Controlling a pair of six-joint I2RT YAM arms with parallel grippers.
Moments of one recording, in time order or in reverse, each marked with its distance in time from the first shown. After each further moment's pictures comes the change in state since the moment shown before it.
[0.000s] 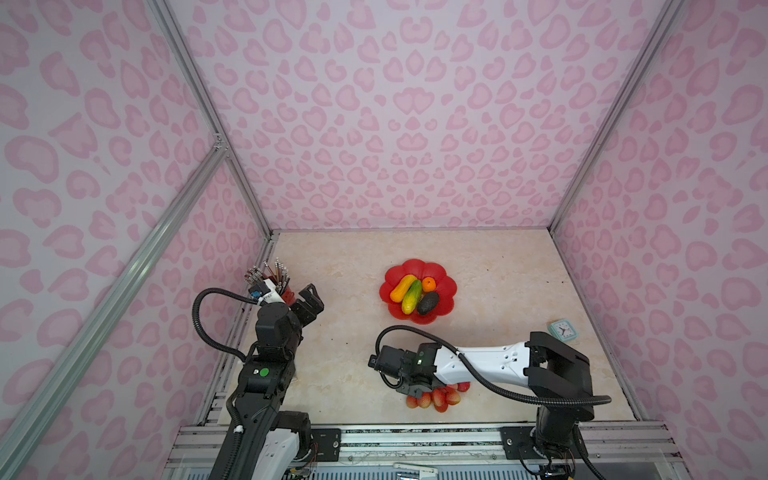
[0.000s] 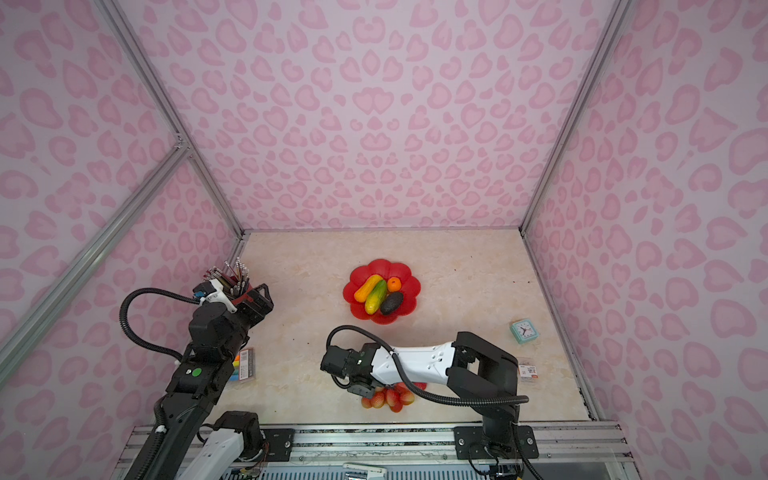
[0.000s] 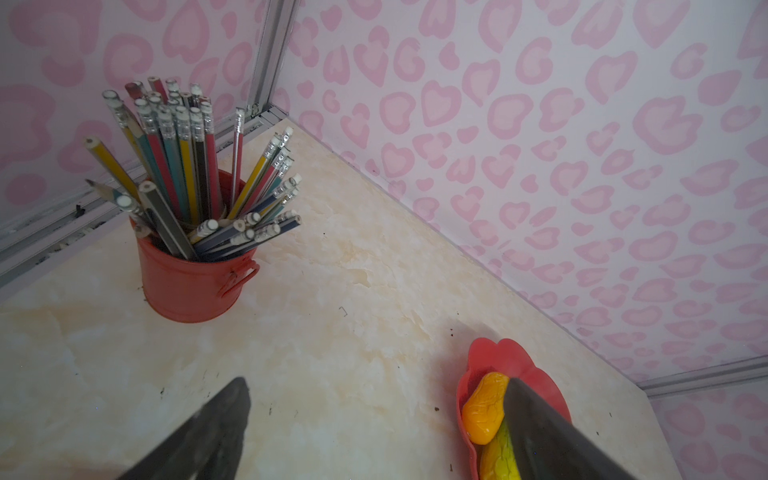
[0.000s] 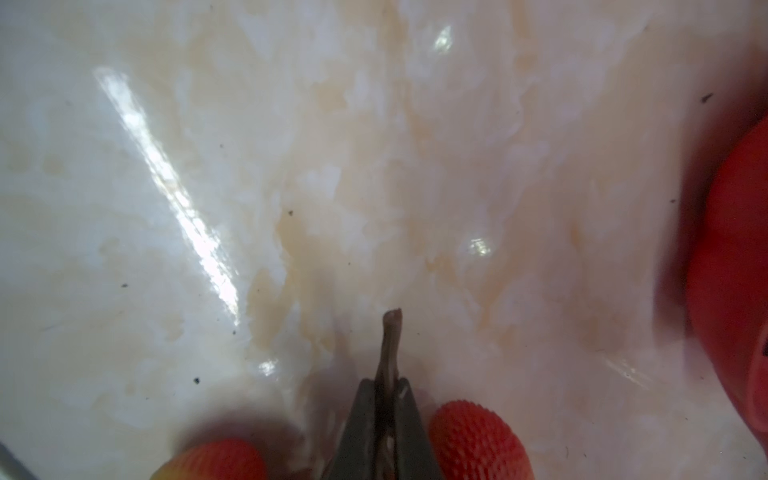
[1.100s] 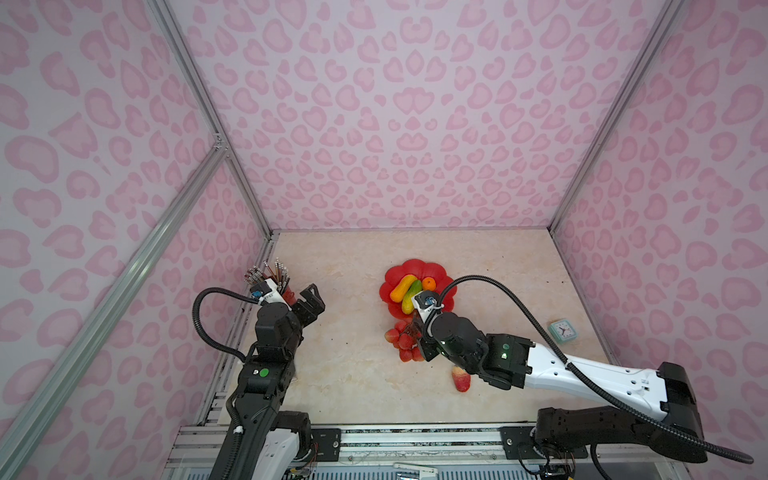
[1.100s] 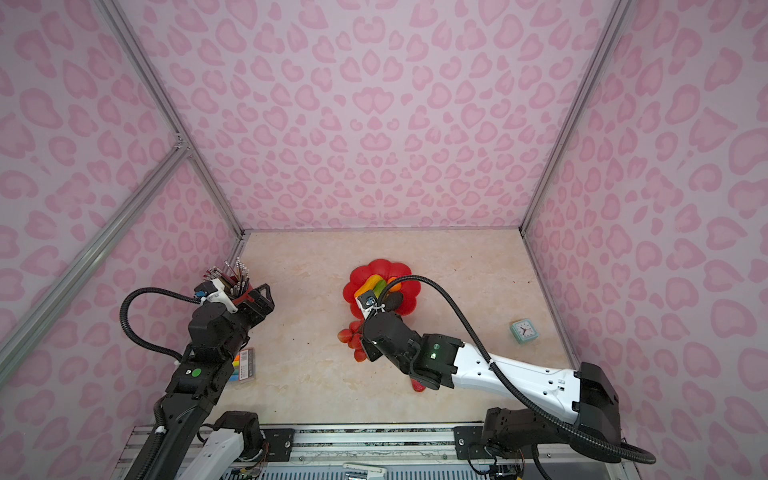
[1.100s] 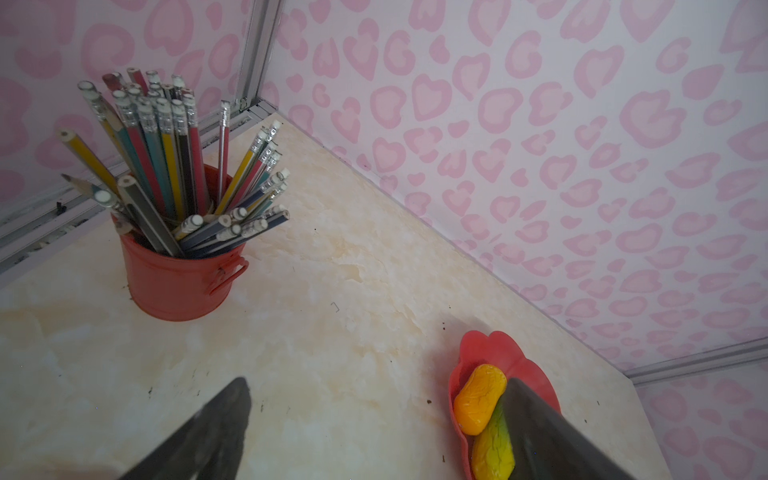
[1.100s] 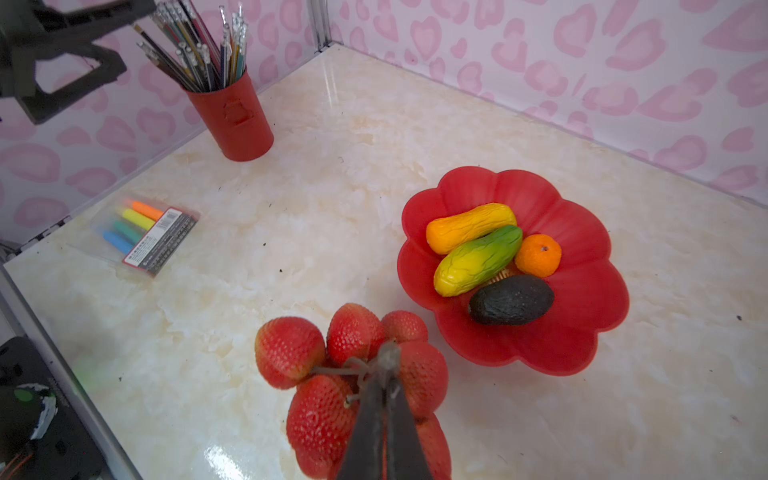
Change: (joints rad) left arm 0.000 -0.004 -0.002 0.003 0.029 0.000; right arm -0.104 -0.556 -0.173 0.332 0.163 0.363
